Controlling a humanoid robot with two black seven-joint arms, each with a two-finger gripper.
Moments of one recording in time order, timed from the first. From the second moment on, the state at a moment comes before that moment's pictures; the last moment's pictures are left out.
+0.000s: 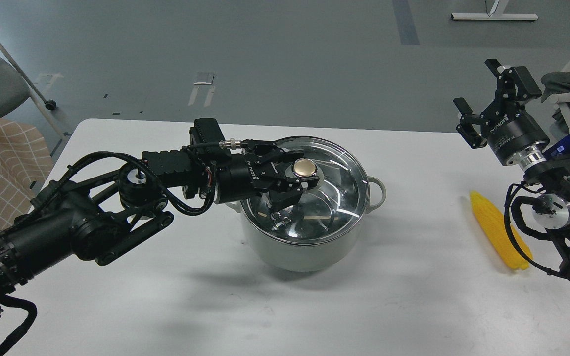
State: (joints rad) left arm -0.73 0.38 -0.58 -1.22 2.18 -0.05 -0.49; right arm 0.72 -0.35 0.82 0.60 -0.48 0.45 0.49
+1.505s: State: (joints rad) left arm -0.68 0.97 -0.59 -1.36 2.02 0.14 -0.49; right arm 0.71 -0.36 0.82 0.62 -0.48 0.45 0.49
